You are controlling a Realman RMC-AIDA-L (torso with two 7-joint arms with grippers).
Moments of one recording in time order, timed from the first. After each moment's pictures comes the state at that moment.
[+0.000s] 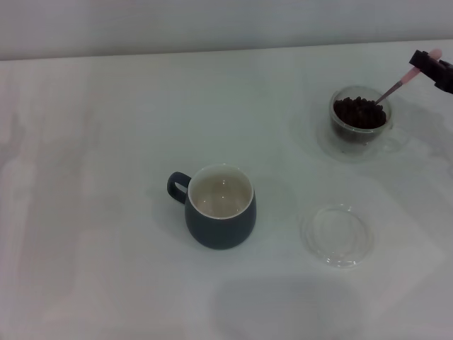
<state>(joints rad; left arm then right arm) -0.53 -2.08 -0.29 -0.05 -1.59 -1.17 2.83 0.33 1.87 -1.25 -0.34 -0.78 -1.08 1.35</state>
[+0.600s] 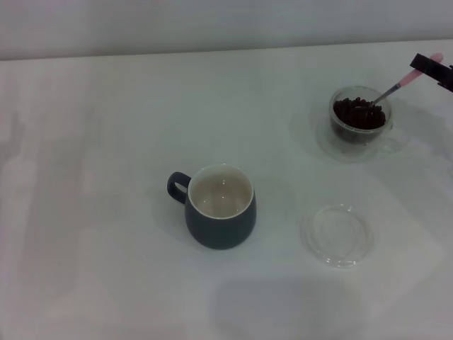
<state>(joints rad) -0.54 -2.08 -0.29 -0.05 -1.59 -1.17 2.83 0.33 1.85 -1.26 -0.34 -0.81 -1.07 1.52</state>
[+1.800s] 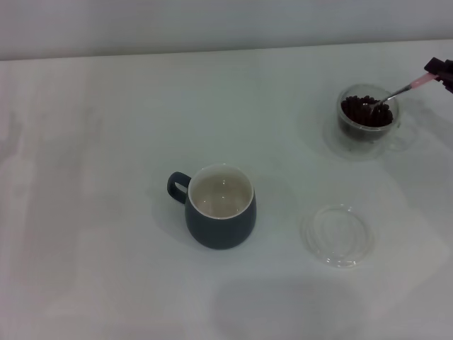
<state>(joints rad) -0.54 -2.08 -0.29 -0.03 -1.60 -1.18 2.83 0.33 1.84 -1.25 -0.34 -0.82 -1.00 1.82</state>
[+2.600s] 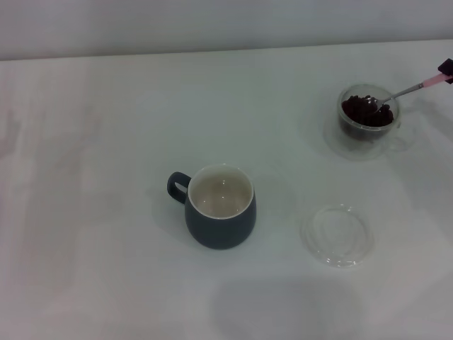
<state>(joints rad) -0.54 -2.08 -0.29 -0.02 -1.60 -1.18 2.83 0.31 1.84 -1.21 -0.32 -0.81 -1.00 1.94</state>
